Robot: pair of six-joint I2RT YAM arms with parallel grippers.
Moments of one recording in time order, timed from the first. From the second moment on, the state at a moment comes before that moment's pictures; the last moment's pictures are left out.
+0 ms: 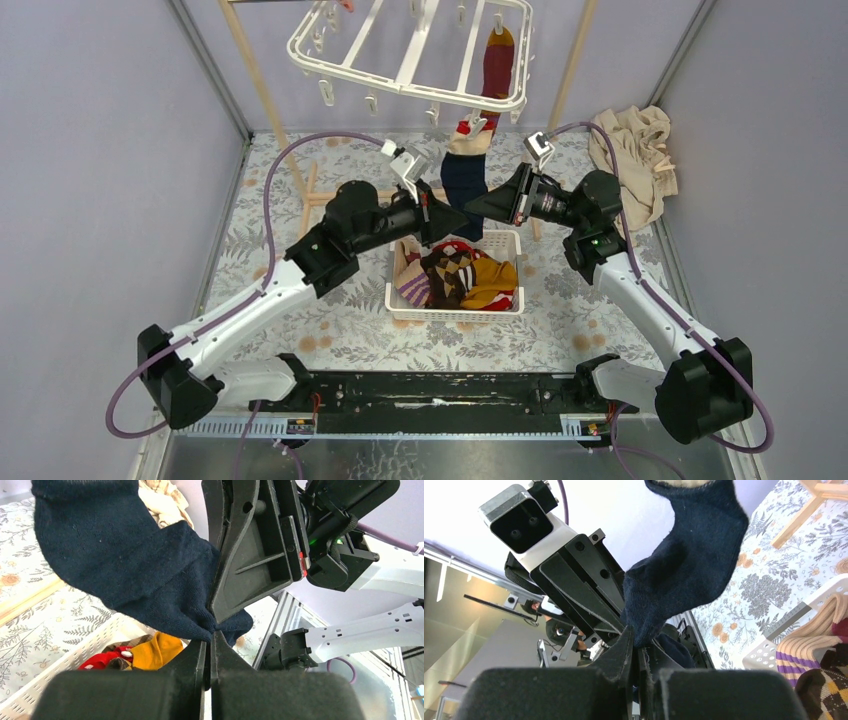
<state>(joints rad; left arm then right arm) -0.80 1.18 1.08 0.07 0.28 -0.43 0.34 1.17 0.86 0.51 -0.95 1.20</state>
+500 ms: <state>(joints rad) -0.69 1.21 1.19 -0.09 0.47 -0.47 0.35 1.17 0.86 0.48 -0.93 1.16</state>
